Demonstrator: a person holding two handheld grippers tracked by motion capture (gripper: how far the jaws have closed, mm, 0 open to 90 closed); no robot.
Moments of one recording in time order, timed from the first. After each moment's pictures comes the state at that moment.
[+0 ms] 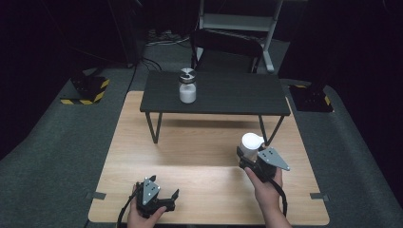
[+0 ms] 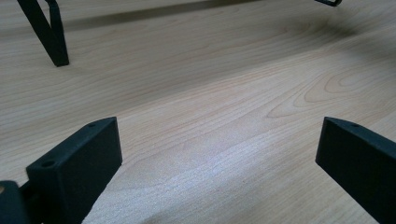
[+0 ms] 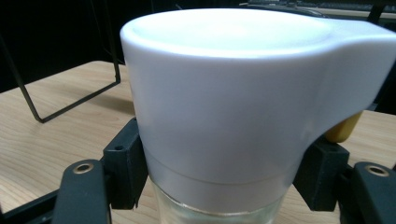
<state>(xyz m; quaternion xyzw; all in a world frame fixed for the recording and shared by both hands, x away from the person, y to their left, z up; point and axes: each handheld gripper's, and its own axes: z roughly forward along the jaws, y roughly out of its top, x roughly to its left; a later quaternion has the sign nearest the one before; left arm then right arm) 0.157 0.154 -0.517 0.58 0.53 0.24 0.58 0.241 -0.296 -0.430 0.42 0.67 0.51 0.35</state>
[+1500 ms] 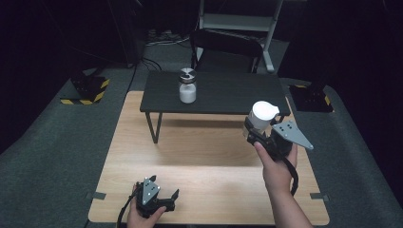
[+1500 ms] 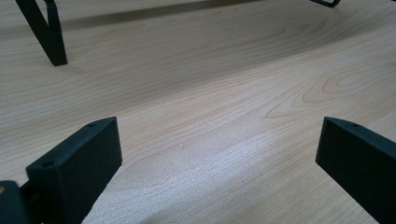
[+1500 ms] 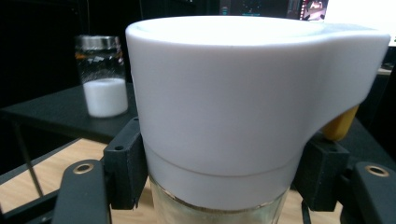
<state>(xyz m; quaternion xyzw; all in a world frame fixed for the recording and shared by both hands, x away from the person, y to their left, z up) 0.157 0.156 -0.517 0.57 0.53 0.24 0.58 0.246 -0.286 -0.326 0.41 0.62 0.55 0.39</state>
